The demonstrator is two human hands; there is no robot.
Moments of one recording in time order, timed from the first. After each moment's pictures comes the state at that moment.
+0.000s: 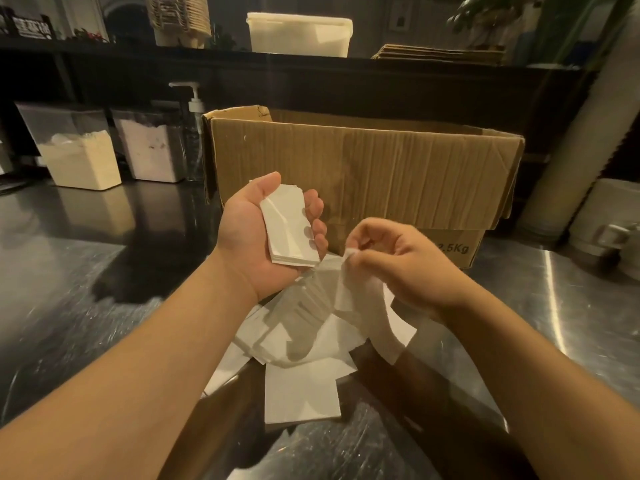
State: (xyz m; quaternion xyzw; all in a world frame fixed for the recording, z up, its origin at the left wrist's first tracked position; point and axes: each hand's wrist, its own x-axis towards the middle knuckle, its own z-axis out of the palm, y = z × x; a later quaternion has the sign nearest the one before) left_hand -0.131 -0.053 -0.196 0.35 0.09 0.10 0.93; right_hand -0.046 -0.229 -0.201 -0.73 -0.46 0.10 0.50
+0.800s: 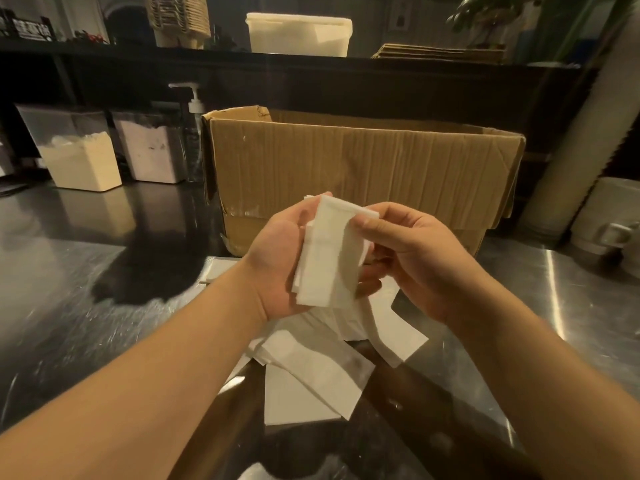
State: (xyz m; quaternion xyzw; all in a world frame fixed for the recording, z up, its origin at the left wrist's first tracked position) left_hand -0.132 -0.077 -0.200 0.50 0.03 -0.02 0.86; right_hand -0.050 -0.229 -0.194 -0.61 -0.34 0.21 0.68
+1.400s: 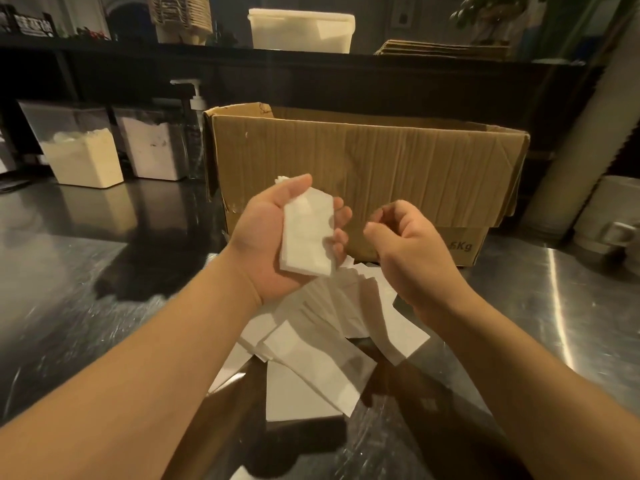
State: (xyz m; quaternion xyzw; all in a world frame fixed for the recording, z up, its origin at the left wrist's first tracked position) left_hand -0.136 -0.065 -0.194 0.40 0.07 0.04 0.91; right_hand -0.052 -0.219 -0.208 -0.76 -0.30 0.02 0.58
